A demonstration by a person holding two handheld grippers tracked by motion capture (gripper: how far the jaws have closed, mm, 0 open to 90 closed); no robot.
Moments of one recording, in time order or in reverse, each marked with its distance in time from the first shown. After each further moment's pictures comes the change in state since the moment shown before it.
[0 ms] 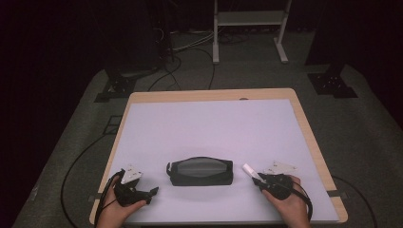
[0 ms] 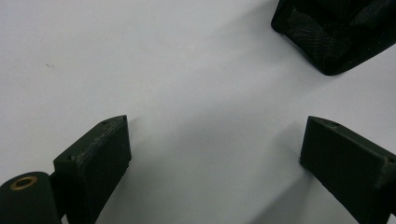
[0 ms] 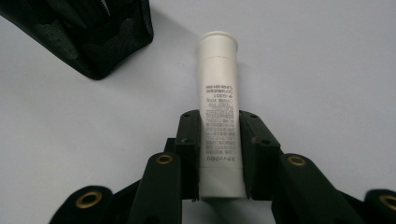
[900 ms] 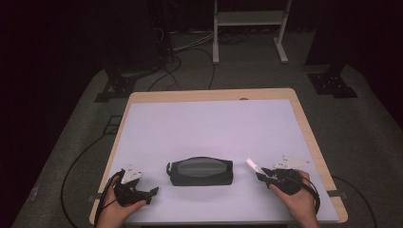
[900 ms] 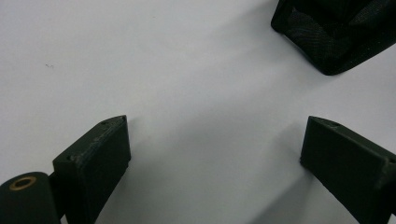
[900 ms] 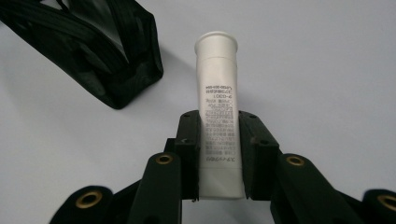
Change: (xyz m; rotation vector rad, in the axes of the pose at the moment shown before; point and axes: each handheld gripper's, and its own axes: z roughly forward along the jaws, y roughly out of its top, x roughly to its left) left arm 0.000 0.000 0.000 0.002 0.000 0.001; right arm -0.018 0.010 -0.022 -0.085 0.093 0.033
